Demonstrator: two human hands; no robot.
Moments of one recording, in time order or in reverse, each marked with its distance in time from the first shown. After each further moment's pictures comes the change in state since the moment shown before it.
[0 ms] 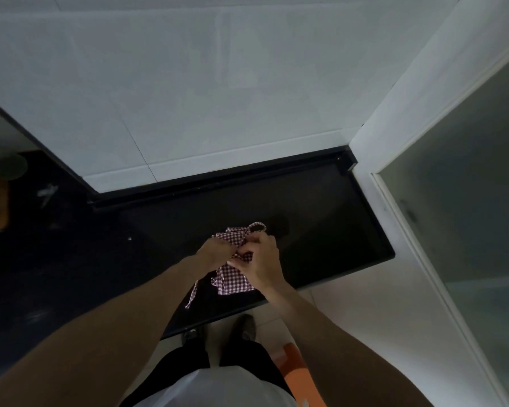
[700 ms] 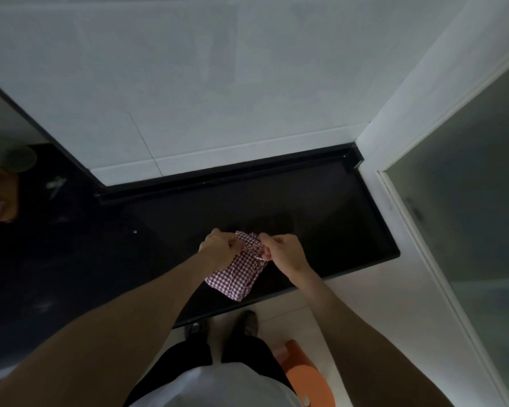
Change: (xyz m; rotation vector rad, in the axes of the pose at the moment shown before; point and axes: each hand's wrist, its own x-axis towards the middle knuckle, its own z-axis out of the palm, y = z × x) left_hand -0.006 -0.004 0.002 0.269 0.070 0.055; right_hand -0.002 0.004 -0.051 0.574 -0.144 0.314
